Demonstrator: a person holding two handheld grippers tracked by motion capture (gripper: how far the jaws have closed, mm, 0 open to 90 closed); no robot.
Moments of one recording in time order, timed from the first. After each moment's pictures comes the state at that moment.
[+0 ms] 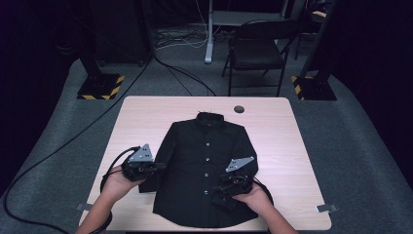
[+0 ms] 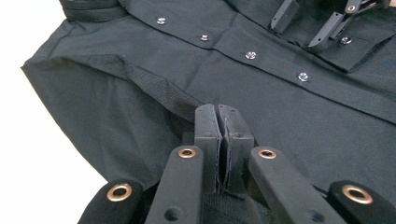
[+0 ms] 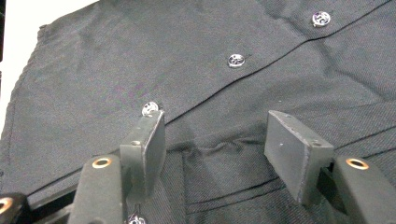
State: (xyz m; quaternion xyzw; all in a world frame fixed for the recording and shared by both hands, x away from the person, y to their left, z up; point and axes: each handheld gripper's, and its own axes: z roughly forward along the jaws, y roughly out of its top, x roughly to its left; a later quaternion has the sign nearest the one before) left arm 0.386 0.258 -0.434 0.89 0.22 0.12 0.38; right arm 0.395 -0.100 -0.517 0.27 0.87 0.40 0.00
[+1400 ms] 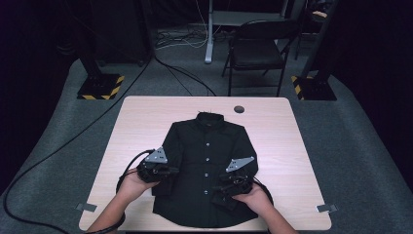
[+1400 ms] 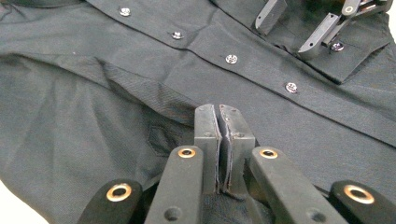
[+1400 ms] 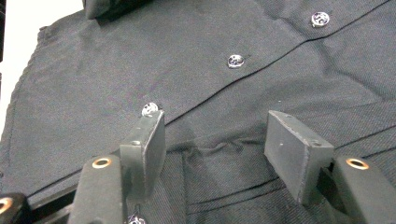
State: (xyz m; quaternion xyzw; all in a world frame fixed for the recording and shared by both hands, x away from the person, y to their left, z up) left arm 0.399 0.226 -0.463 0.89 0.22 0.07 0.39; right arm 0.395 -0.100 -0.518 0.27 0.87 0.41 0.00
